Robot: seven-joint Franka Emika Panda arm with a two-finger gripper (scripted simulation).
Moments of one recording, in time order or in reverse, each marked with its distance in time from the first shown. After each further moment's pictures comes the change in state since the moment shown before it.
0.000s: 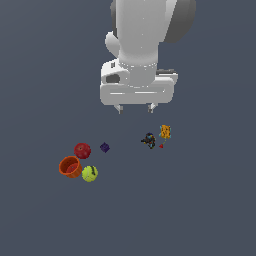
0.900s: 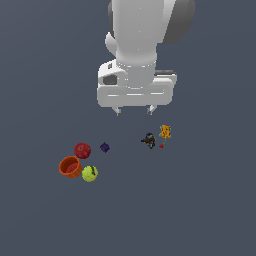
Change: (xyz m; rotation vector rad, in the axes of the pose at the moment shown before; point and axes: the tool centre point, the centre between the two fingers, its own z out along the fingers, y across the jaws) arm 0.014 0.005 -0.003 0.000 0.034 -0.014
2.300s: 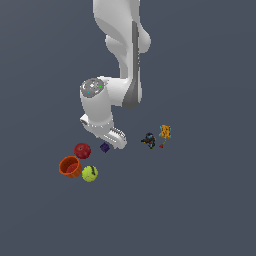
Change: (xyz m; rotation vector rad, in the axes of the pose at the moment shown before) arm -0.042 0.117 0.211 -0.006 -0.026 0.612
